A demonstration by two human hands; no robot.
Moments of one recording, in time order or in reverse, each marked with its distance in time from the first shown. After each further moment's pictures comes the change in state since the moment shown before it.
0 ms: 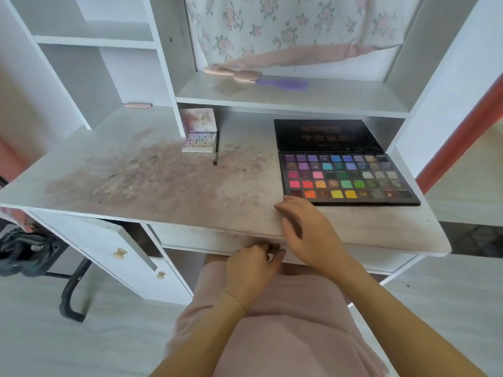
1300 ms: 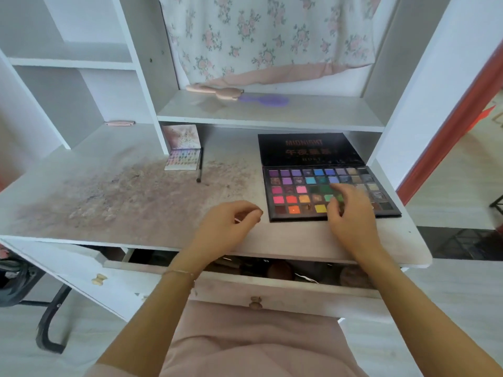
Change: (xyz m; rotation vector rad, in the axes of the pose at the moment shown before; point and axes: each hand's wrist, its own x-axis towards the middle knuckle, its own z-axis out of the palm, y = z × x) left_hand 0.052 0.020 -0.097 -0.375 -0.109 0.201; right_hand 0.018 0.065 -0.051 -0.088 0.325 0.347
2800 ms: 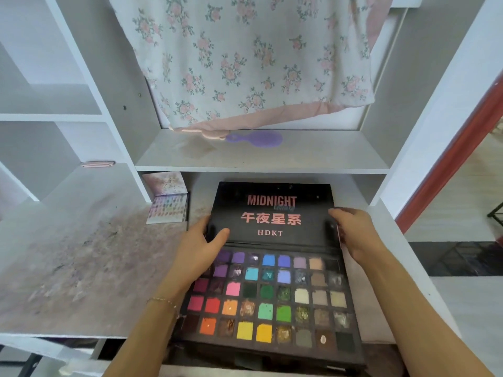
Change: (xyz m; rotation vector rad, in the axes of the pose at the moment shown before) left_hand 0.085 -0.045 -0.023 -0.082 0.233 -0.257; right_hand 0.099 0.003 0.016 0.705 -0.078 0.685
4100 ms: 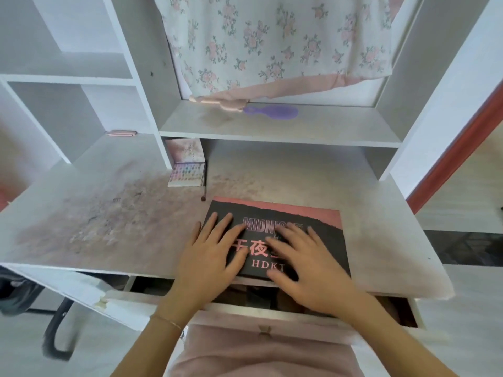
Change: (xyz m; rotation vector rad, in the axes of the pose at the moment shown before) left_hand -0.083 -0.035 0.000 0.679 -0.042 0.357; right_hand -0.121 0.052 0.022 -1.195 -0.579 -0.786
